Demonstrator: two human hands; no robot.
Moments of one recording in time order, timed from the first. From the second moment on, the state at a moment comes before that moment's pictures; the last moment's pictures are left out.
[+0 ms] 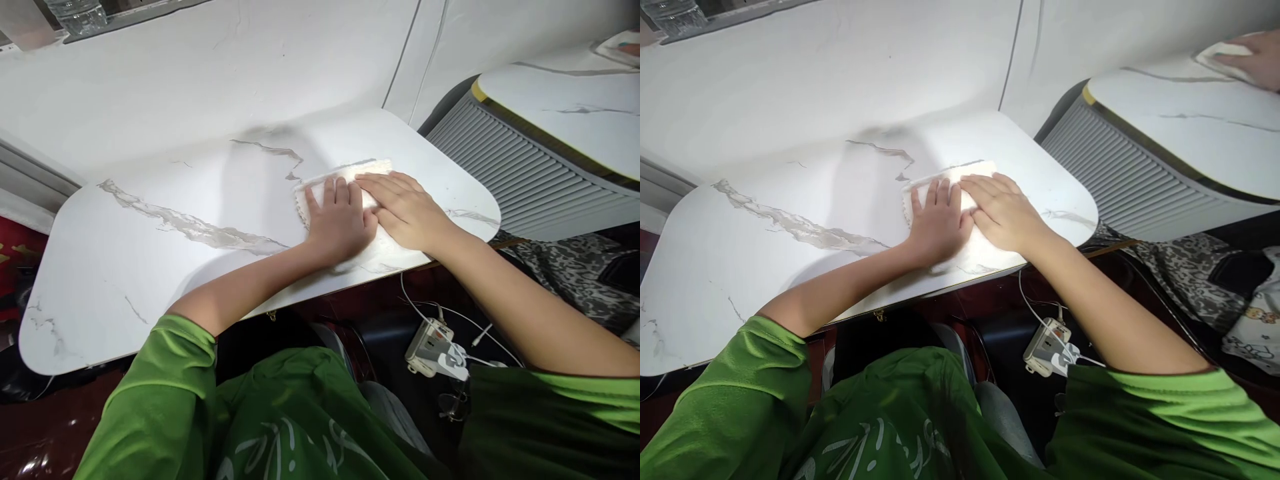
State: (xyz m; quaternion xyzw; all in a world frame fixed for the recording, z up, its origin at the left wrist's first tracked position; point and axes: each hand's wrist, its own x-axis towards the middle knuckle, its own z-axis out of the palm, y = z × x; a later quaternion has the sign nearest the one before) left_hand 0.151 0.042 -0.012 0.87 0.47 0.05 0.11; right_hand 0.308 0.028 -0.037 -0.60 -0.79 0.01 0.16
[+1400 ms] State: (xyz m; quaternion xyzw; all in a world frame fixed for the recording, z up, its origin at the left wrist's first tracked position) left_hand 0.155 0.256 -0.022 0.84 0.50 0.12 0.13; right_hand 0.296 0.231 -0.024 -0.62 -0.77 0.01 0.13
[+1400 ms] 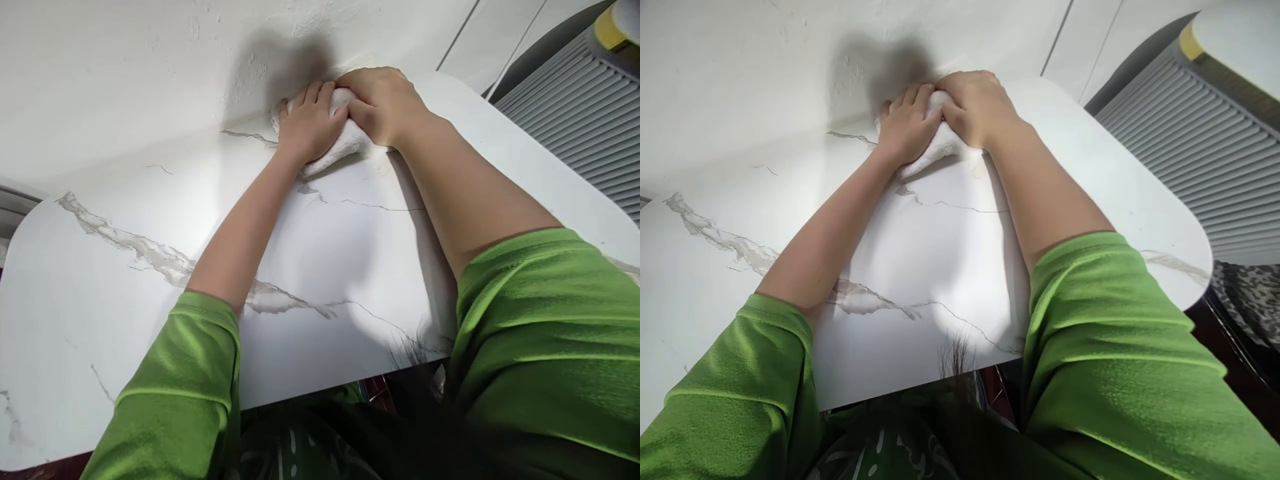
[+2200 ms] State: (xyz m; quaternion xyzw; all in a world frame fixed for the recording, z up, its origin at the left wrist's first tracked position) left_hand 0.133 0.147 -0.019 0.86 0.50 0.06 0.11; right_hand 0.299 0.133 -0.042 -0.59 -0.79 0.07 0.17
